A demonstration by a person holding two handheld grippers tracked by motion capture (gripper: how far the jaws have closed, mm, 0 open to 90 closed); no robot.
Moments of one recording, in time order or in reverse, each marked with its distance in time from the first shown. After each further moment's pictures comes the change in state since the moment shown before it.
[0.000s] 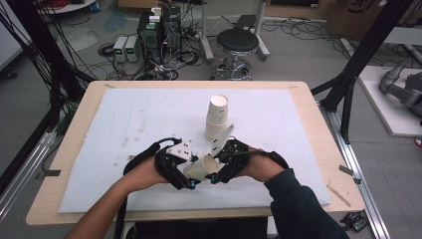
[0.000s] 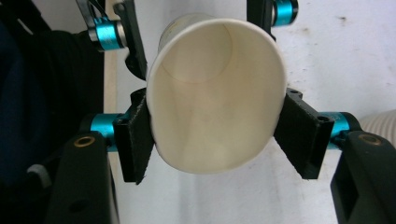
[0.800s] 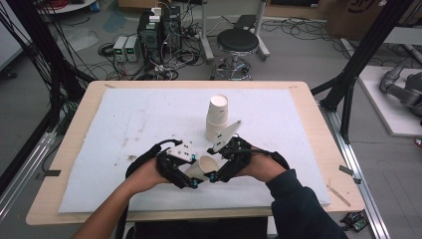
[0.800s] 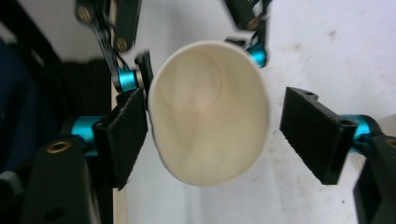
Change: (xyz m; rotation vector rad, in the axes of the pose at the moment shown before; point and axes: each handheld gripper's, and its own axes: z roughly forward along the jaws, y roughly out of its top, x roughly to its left) left arm 0.002 -0.011 0.005 -0.066 -0.010 -0.034; right arm -0.002 -0.003 -0.011 -0.119 -0.009 0.076
